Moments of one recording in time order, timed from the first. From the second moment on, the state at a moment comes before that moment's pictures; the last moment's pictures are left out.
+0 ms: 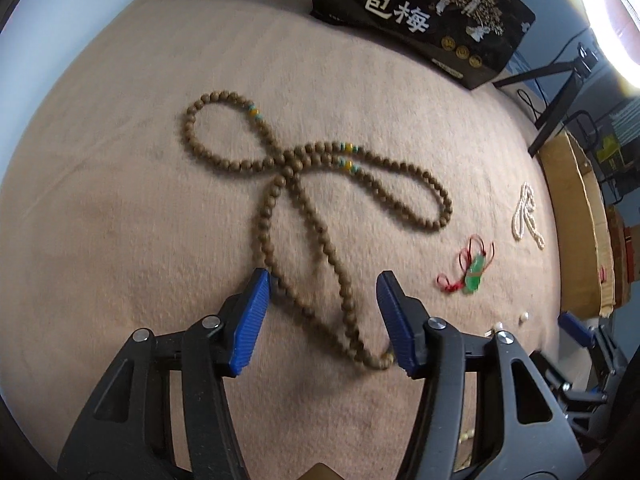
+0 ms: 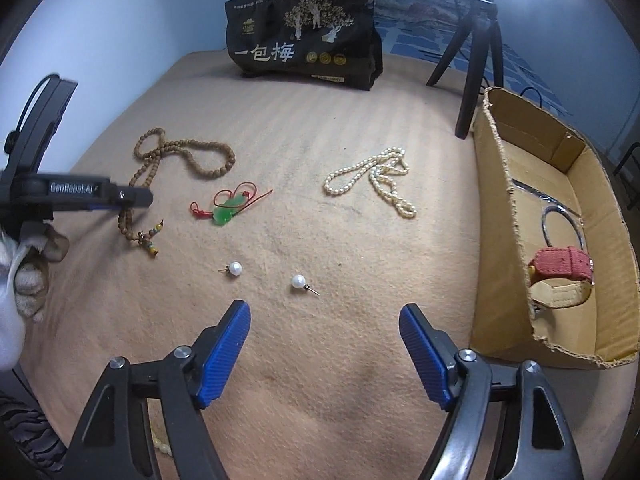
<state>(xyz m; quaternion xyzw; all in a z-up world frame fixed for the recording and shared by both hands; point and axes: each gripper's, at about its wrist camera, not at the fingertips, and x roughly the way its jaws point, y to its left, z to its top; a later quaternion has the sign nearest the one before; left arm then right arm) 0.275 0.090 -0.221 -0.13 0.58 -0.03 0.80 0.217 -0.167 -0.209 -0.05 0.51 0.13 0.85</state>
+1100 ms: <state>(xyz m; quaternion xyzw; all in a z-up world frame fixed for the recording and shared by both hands) 0.308 0.096 -0.225 -0.06 0.54 -0.01 0.84 0.239 -0.153 -0.233 -0.08 0.51 0.15 0.84</state>
